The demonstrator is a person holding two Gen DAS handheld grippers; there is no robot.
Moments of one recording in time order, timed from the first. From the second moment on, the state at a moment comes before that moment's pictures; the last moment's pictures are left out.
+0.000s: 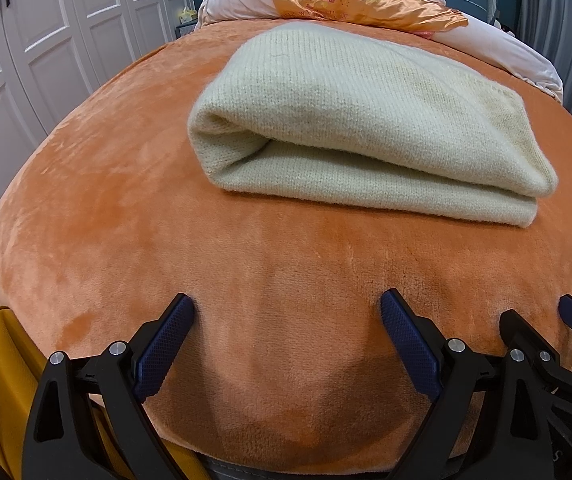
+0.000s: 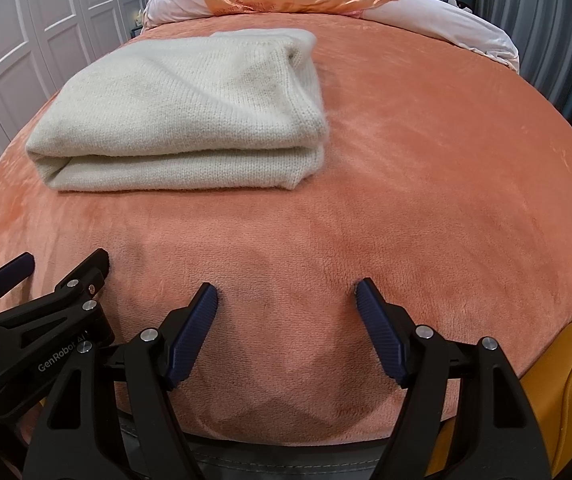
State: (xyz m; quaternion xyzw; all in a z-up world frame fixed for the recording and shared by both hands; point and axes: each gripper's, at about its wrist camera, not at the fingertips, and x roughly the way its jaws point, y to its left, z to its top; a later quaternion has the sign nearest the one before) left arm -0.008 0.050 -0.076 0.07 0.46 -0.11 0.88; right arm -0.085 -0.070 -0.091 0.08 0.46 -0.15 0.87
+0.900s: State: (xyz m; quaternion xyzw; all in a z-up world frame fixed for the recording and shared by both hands) left arm -0.007 0.051 -0.076 0.07 0.46 -0.11 0.88; right arm -0.087 -0.070 -0.091 0.08 0.47 -0.15 0.87
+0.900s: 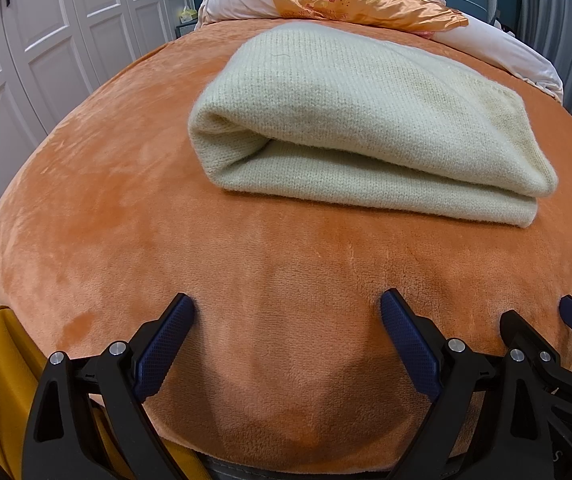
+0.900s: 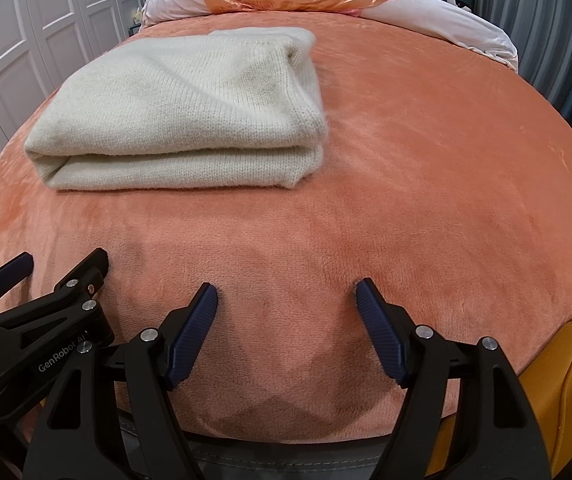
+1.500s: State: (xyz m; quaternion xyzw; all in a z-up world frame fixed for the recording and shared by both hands) left arm -0.007 0.051 -0.076 0.07 0.46 -0.11 0.88; right arm -0.086 -0.071 -0.091 0.08 0.47 -0.15 0.87
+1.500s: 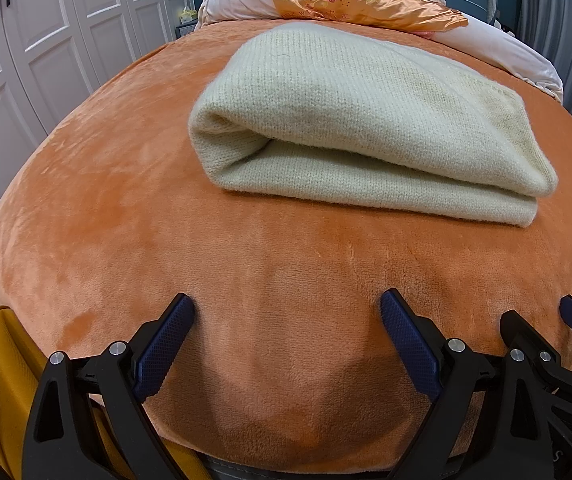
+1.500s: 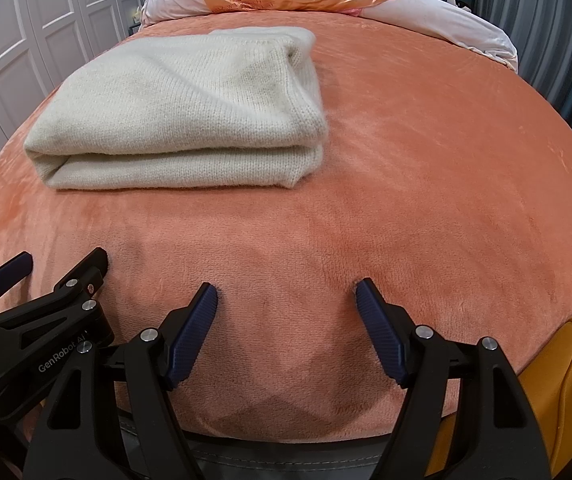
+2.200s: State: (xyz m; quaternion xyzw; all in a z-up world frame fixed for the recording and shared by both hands) left arm 0.007 0.054 -0.039 0.10 0.48 -0.08 0.87; right arm -0.077 -0.065 -0.048 0.04 0.48 -0.14 0.87
